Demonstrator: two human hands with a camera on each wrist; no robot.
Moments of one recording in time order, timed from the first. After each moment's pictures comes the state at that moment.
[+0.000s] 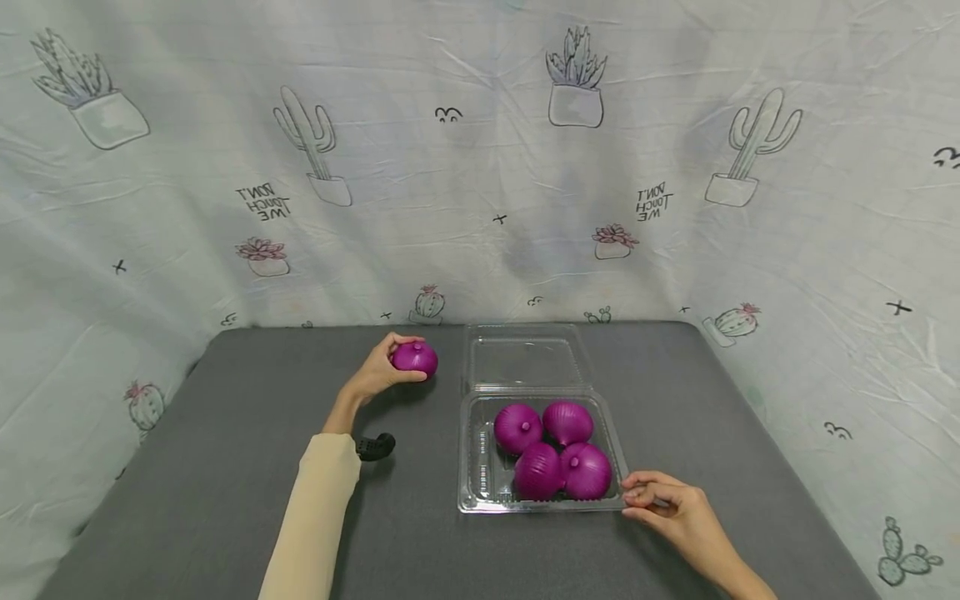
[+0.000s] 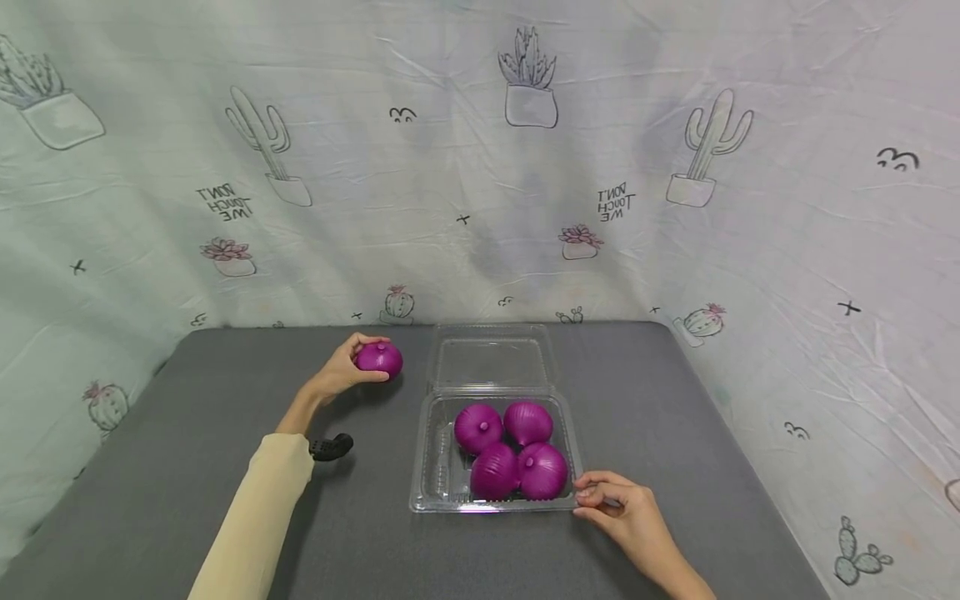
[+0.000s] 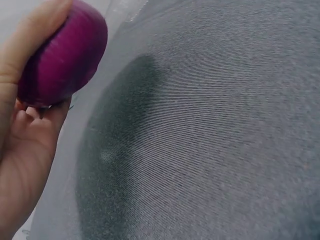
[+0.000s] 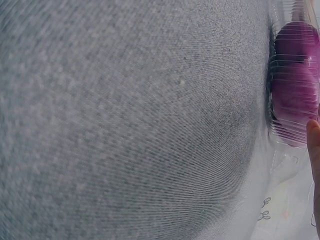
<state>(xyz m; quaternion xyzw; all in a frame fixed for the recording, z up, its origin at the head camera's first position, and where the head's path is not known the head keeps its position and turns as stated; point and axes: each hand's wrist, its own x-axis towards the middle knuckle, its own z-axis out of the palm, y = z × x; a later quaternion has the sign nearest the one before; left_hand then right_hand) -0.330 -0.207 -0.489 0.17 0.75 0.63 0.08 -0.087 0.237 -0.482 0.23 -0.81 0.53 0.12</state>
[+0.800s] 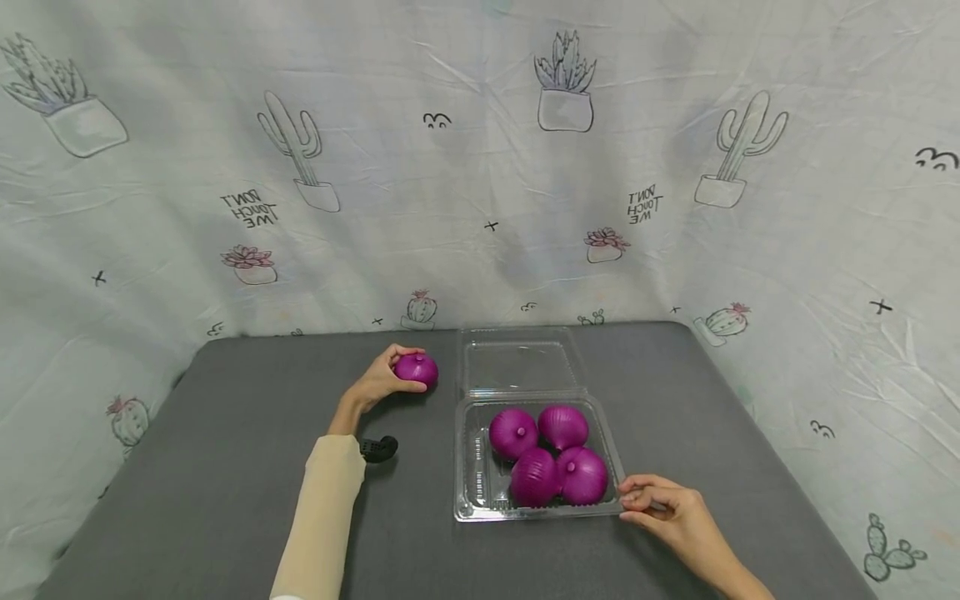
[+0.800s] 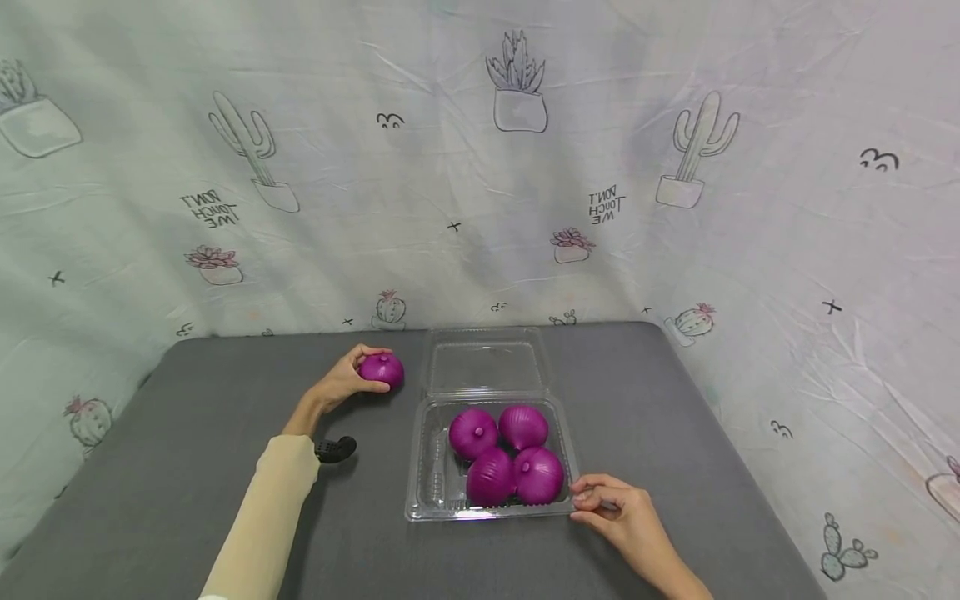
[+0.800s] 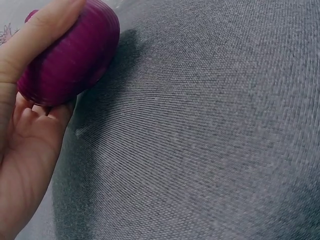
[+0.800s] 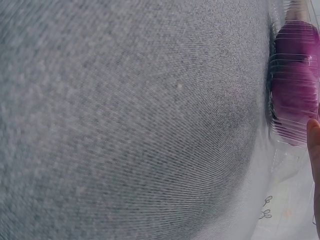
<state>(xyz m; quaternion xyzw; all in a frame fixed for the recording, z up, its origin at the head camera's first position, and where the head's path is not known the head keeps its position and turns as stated) -0.343 -0.199 -0.508 0.15 0.74 0.64 0.13 -0.087 0.238 -0.482 0.24 -0.80 0.54 0.12</state>
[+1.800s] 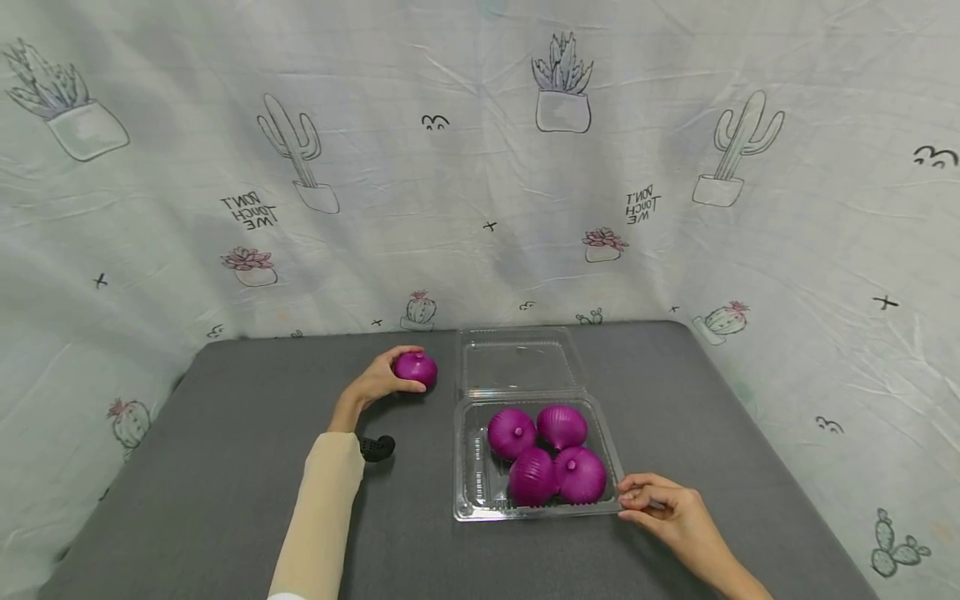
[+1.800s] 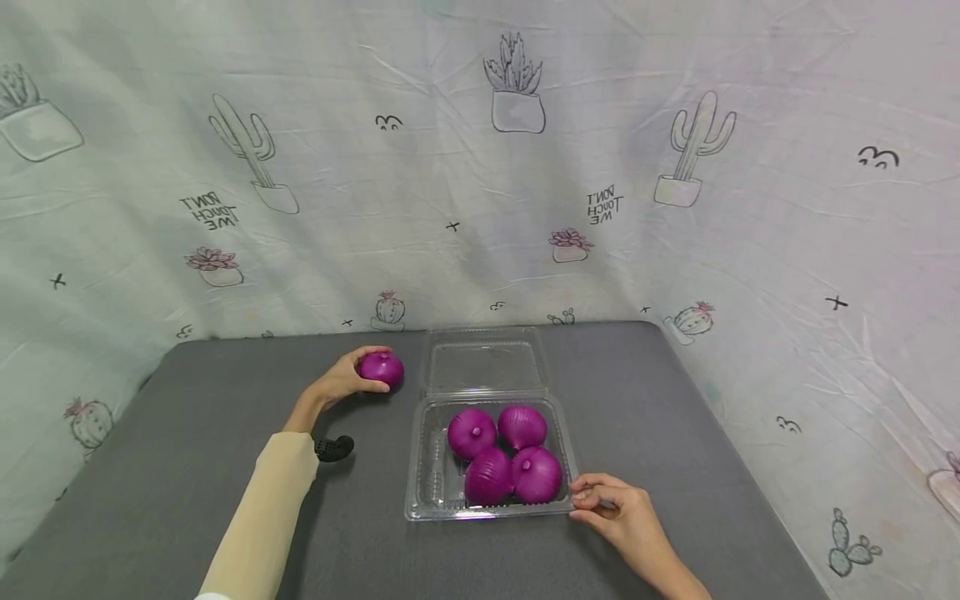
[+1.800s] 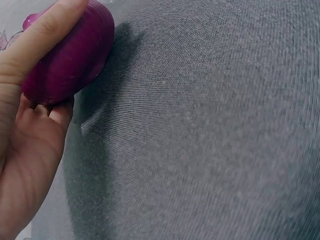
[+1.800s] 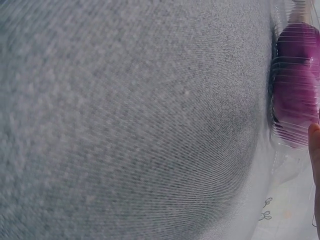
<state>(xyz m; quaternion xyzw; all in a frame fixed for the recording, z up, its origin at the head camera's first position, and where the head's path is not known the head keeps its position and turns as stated) -0.344 -0.202 -0.496 0.16 0.80 0.55 0.16 -0.087 0.236 -0.483 0.23 -0.80 0.54 0.12</state>
